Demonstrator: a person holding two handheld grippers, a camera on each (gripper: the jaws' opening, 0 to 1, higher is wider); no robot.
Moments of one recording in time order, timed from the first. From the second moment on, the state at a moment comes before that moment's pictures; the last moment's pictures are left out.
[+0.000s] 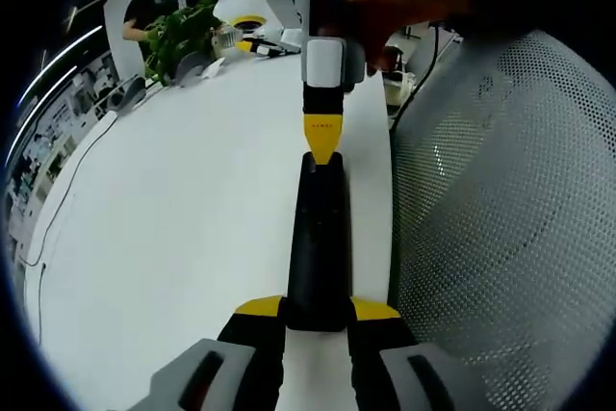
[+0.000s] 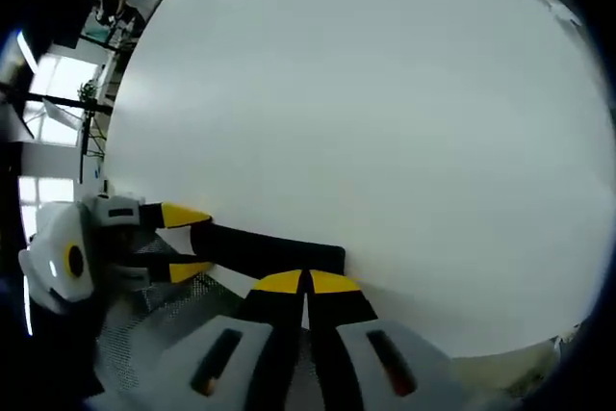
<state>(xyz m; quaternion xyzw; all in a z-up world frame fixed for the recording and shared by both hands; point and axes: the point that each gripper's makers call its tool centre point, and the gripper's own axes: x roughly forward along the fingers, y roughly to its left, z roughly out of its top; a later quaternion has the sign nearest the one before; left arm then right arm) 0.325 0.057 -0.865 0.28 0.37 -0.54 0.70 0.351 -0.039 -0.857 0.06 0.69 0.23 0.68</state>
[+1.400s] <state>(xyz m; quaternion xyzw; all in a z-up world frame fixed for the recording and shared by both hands) 0.325 0.057 -0.865 0.28 0.37 -0.54 0.70 0.349 -0.039 -0.858 0.05 0.70 0.23 0.68</state>
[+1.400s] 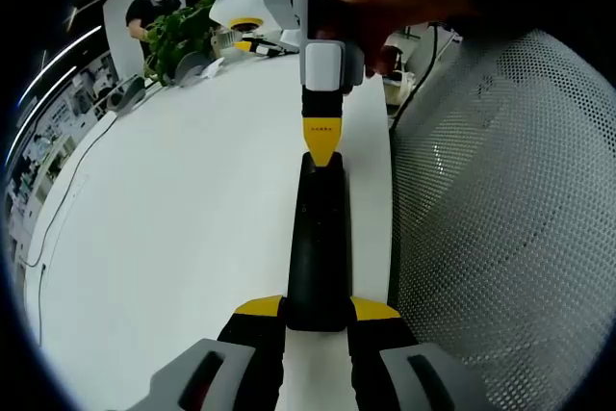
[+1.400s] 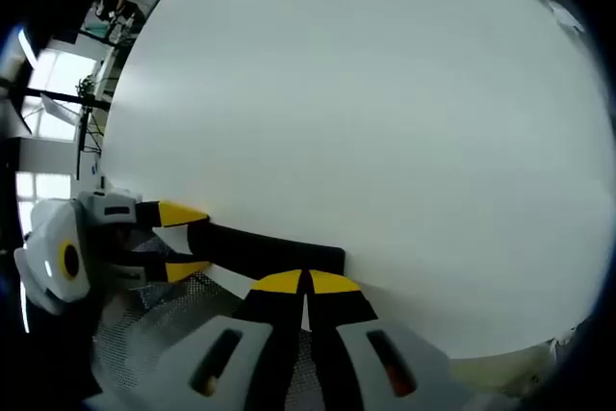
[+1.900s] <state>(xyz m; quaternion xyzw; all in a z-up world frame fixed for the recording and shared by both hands) 0.325 0.057 -0.865 0.28 0.37 -0.54 0.70 0.351 -0.031 -0.856 0.07 0.69 0.24 0.68</state>
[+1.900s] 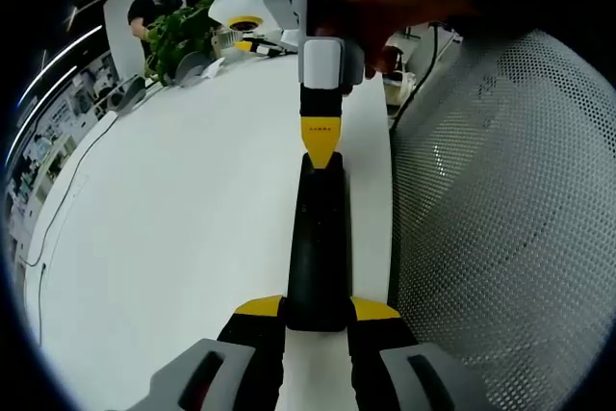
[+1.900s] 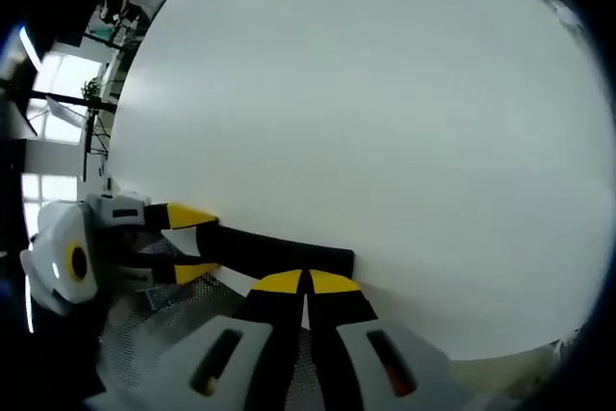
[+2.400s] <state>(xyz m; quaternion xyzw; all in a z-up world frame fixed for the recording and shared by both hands) 0.325 0.056 -0.865 0.28 0.37 -0.54 0.70 0.347 -0.027 -0.858 0.07 0.70 0.25 0.67</state>
